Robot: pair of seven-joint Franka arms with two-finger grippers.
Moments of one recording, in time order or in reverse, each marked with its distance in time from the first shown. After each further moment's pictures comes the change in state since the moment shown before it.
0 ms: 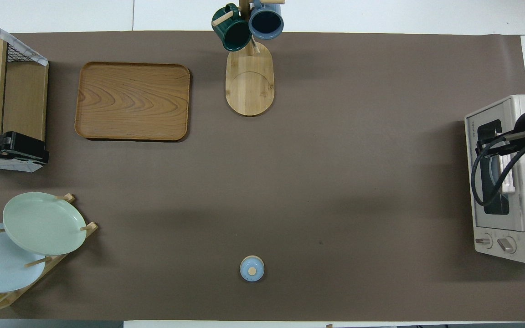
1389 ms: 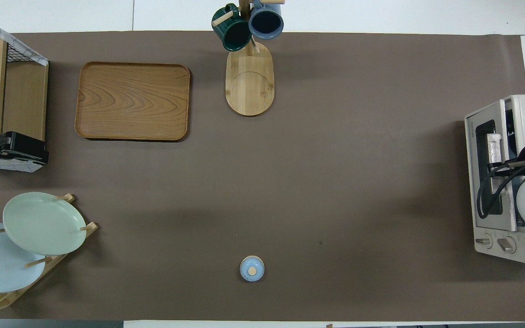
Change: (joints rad) left arm 0.000 0.000 0.000 0.000 0.000 0.000 0.000; right arm -0.135 -0.051 0.006 -0.297 -0.040 0.253 -0.044
